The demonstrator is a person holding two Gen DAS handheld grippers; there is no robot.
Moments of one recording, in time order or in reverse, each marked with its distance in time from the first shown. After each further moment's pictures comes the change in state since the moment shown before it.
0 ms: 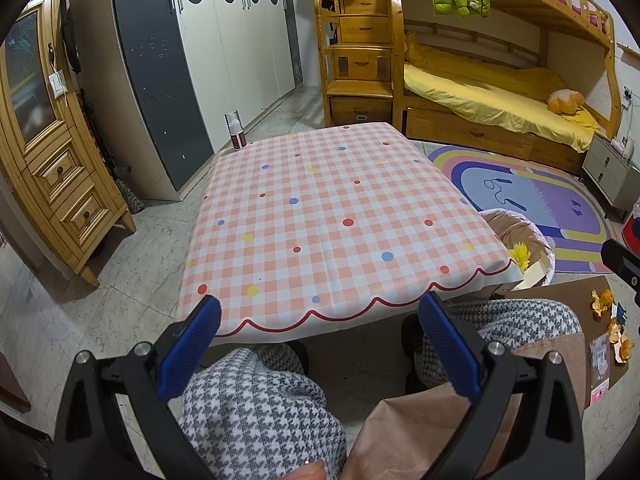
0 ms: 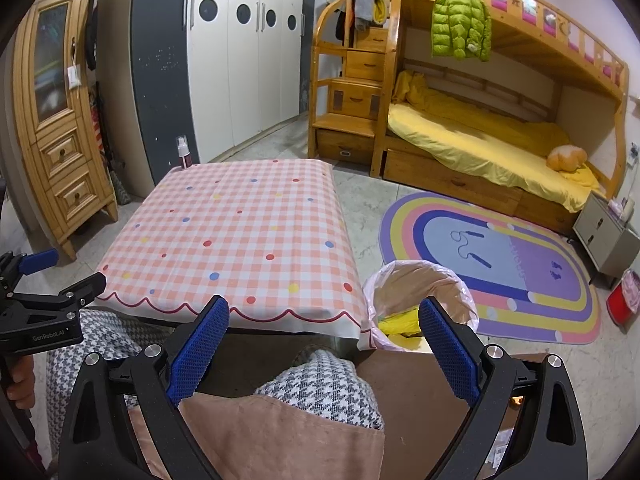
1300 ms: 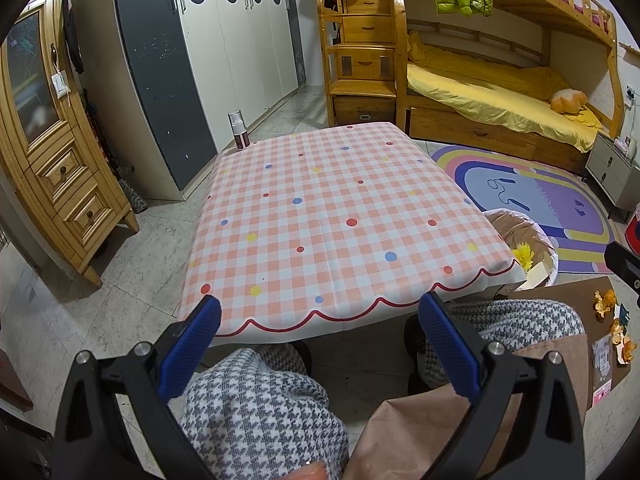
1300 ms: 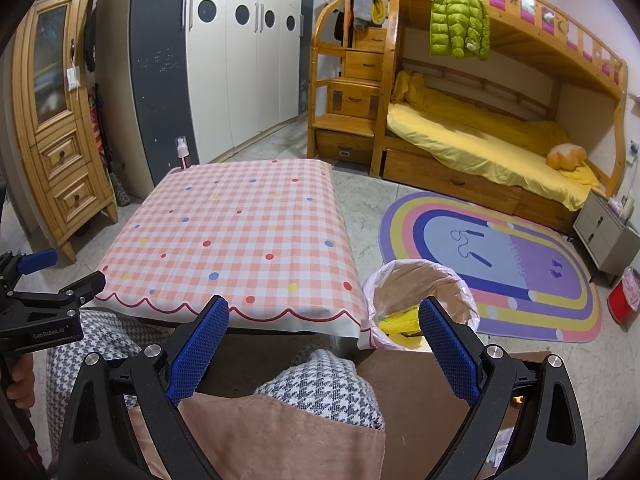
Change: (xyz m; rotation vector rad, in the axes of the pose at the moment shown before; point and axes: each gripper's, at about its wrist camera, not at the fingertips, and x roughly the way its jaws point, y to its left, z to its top) left arm 0.001 0.003 0.001 0.004 0.001 0.010; right arm 0.003 -0.001 -0.002 0.000 0.002 0.002
